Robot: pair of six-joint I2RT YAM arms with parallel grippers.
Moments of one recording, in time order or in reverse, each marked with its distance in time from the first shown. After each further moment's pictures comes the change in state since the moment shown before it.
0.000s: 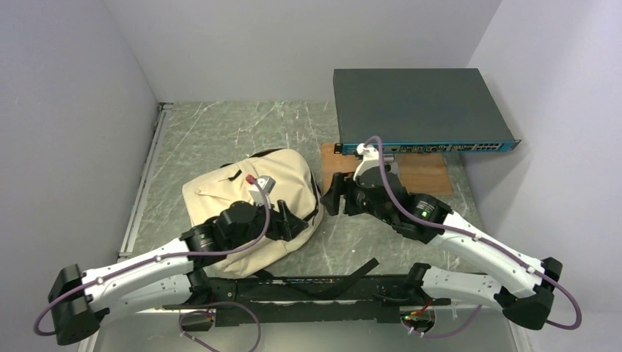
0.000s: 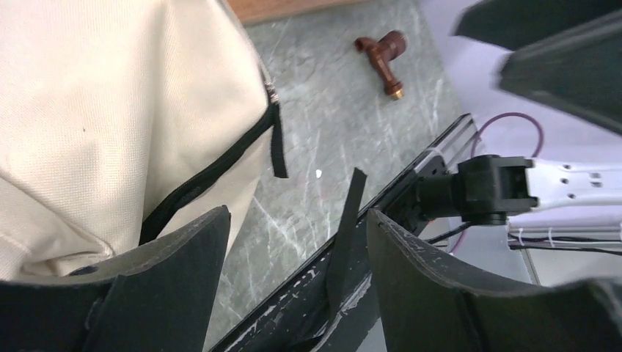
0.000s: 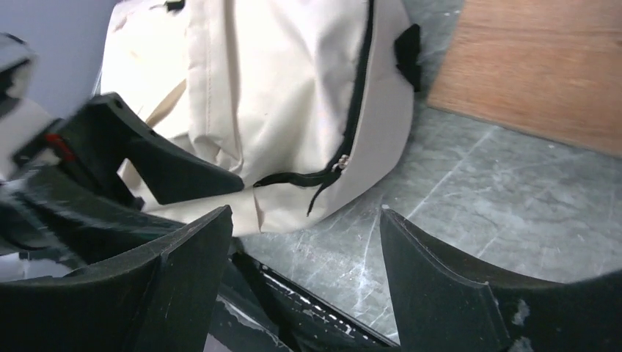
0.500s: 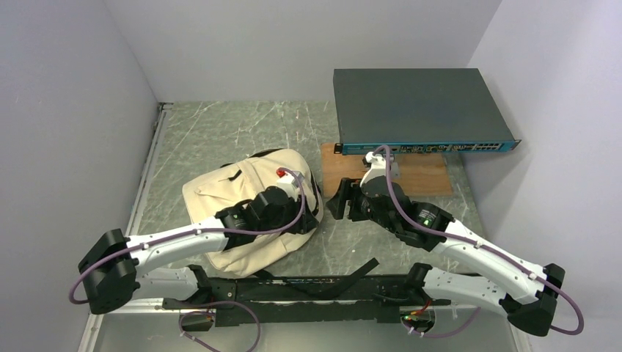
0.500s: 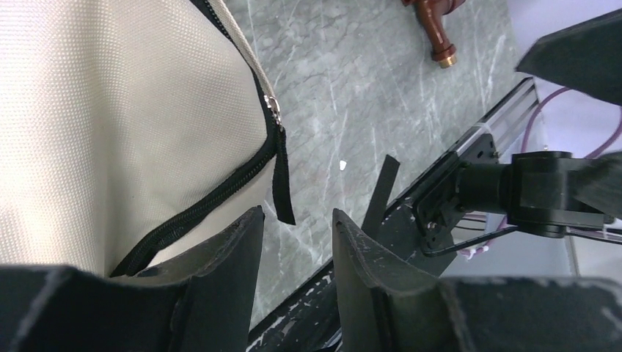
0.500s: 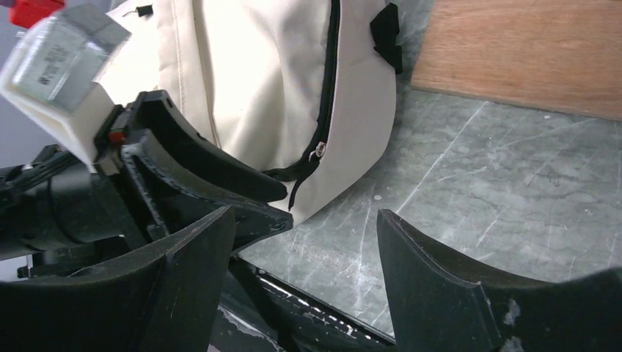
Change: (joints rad) left arm 0.025 0.389 0.170 -0.001 0.089 0.013; right arm -0.011 -0.097 -0.135 0.034 0.067 0.105
